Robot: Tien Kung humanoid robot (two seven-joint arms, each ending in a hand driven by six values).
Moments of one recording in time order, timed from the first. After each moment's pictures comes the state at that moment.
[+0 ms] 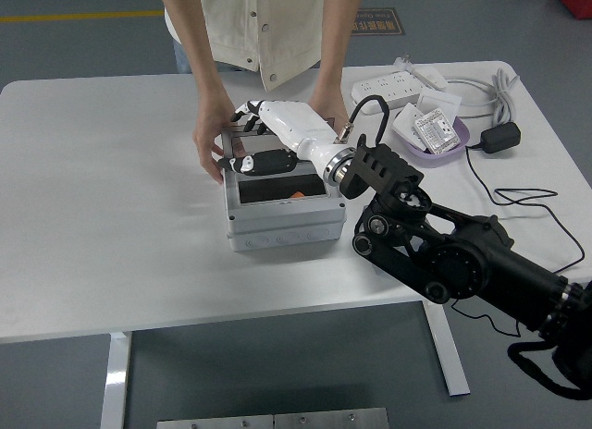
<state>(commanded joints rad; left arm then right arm) 0.06 0.22 -0.75 -0.18 1.00 -0.03 0.17 0.81 -0.10 0.63 1.16 -1.84 -0.15 -0.16</state>
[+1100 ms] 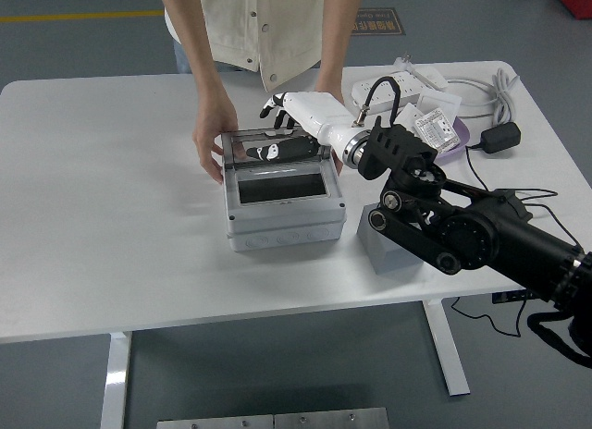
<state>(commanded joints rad) 0.05 0.22 -0.77 -0.18 1.02 -0.03 0.17 0.90 -0.18 0.51 1.08 -1.77 -0.14 -0.16</state>
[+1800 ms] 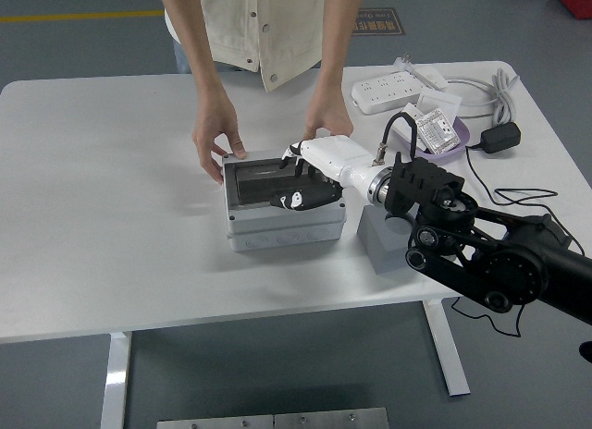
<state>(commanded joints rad) 0.05 0.22 -0.75 -0.18 0.99 -0.03 0.16 0.79 -0.33 0.47 1.30 -1.77 -0.03 -0.21</state>
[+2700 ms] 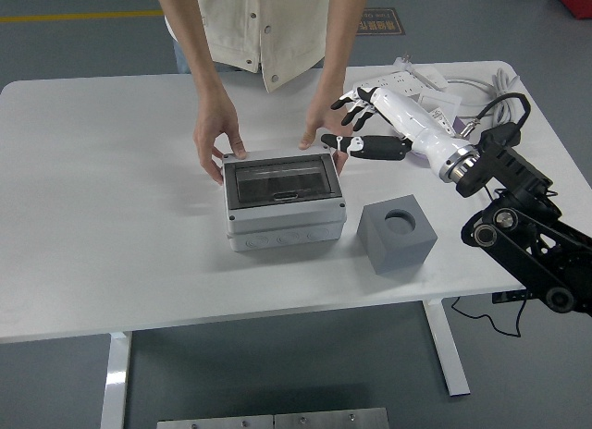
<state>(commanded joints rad) 0.07 0.21 -0.85 -0.18 1.08 -0.03 0.17 0.50 -0.43 0.94 1.40 -1.59 -0.15 0.06</state>
